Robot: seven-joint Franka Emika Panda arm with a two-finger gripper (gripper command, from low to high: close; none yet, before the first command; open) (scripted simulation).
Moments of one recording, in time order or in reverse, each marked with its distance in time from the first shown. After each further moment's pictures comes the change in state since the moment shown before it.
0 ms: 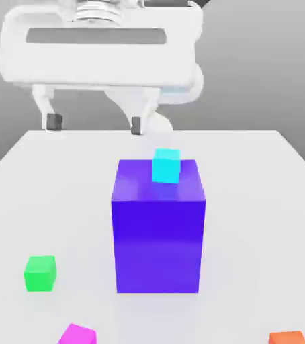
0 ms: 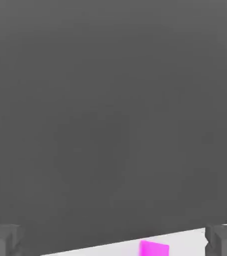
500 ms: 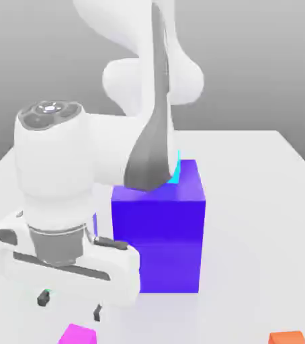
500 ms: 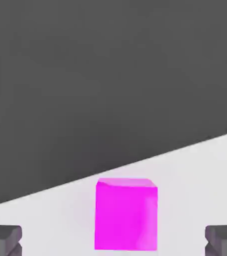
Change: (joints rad) arm -0.079 0.544 -0.018 0.013 0.081 0.180 -0.026
